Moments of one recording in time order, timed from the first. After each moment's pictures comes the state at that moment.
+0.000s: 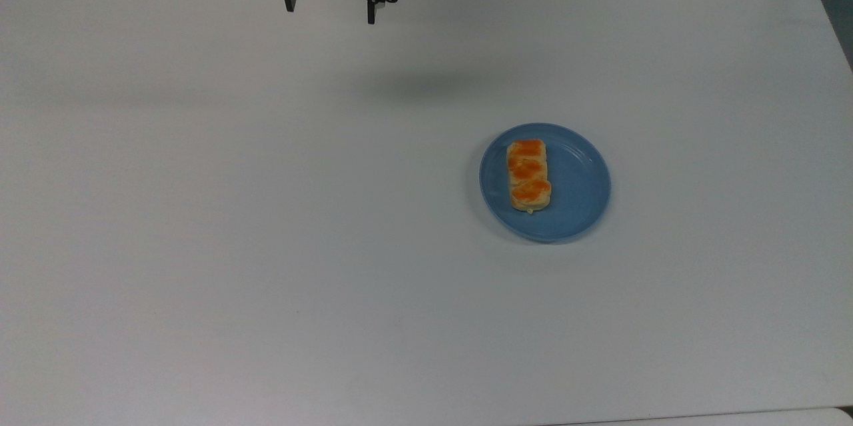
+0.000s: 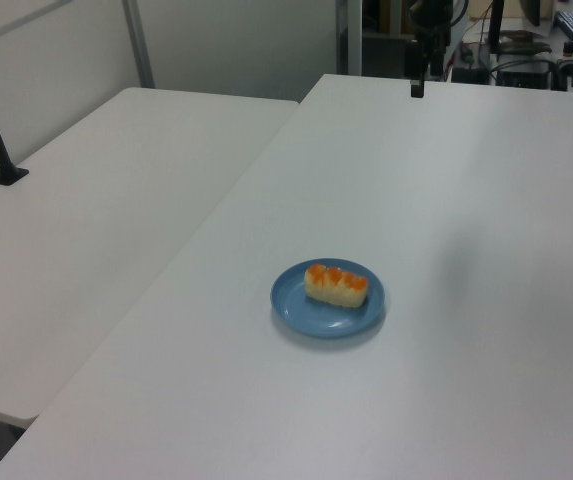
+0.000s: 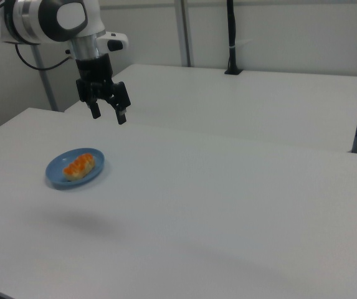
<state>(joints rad) 0.13 0.11 -0.10 -1.53 -0.06 1.62 0.13</state>
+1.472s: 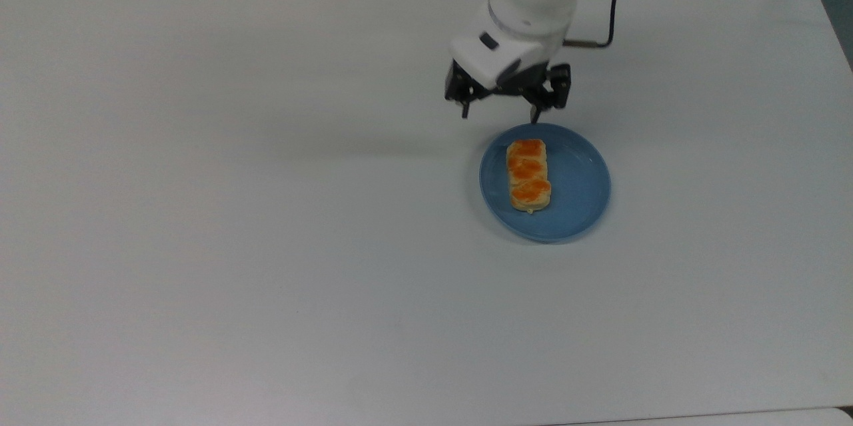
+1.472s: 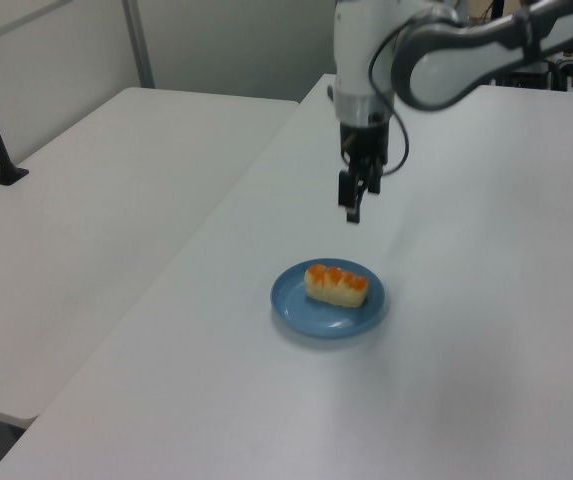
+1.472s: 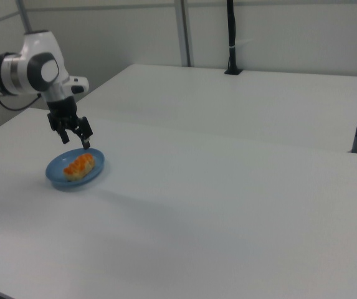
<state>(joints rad) 0.46 0.37 -0.13 -1.56 0.00 1.94 0.37</state>
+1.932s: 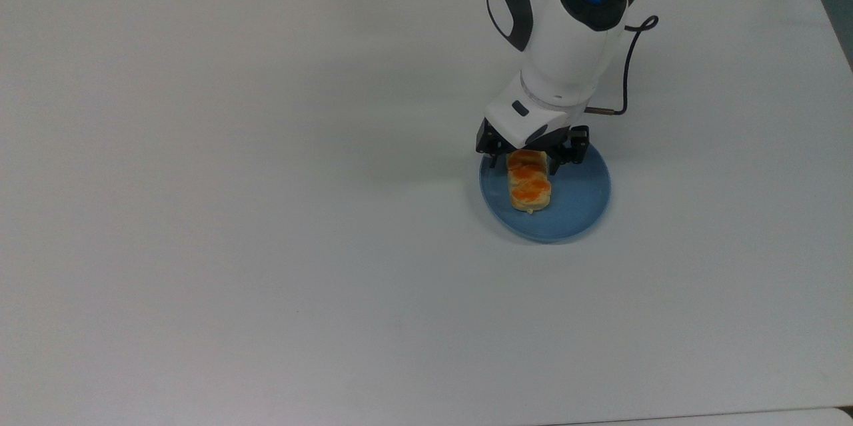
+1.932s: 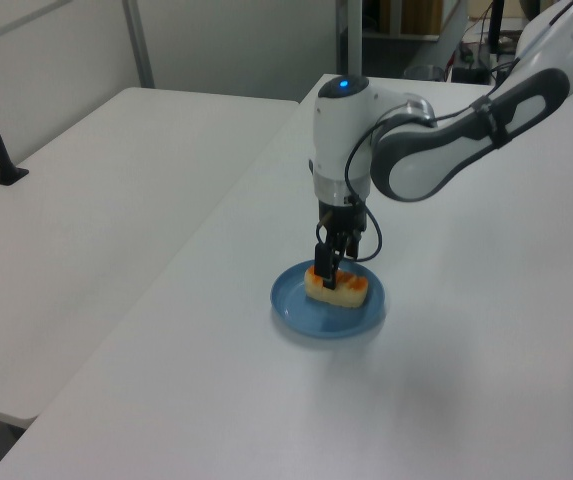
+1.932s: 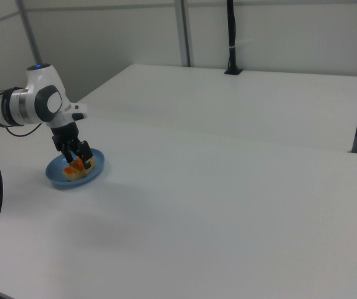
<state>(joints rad) 0.51 0.54 -0.13 -1.56 0.00 2.13 0.47</state>
